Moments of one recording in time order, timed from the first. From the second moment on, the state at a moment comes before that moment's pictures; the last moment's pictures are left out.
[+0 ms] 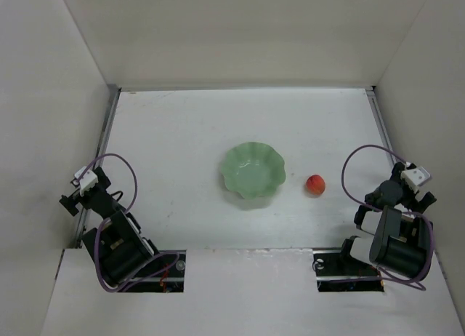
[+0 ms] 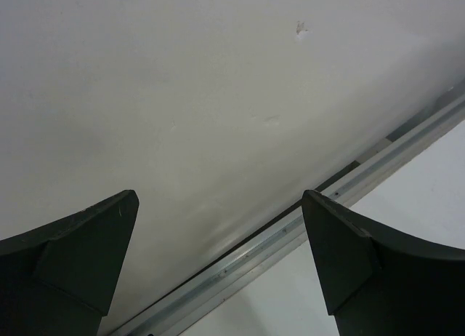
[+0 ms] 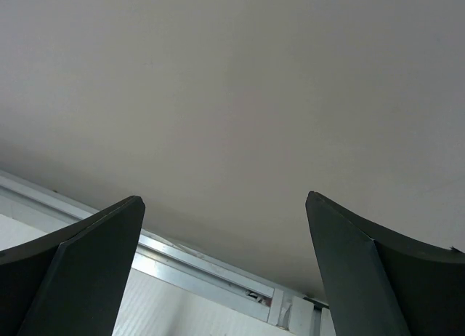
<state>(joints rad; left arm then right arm) 0.67 1.22 0.05 1.29 -0.31 0.12 -0.44 1.25 0.09 1.29 0.81 -0.26</state>
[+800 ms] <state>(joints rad) 0.14 0.99 0.61 0.70 -0.22 0.32 0.20 1.07 1.01 0.51 0.35 -0.31</state>
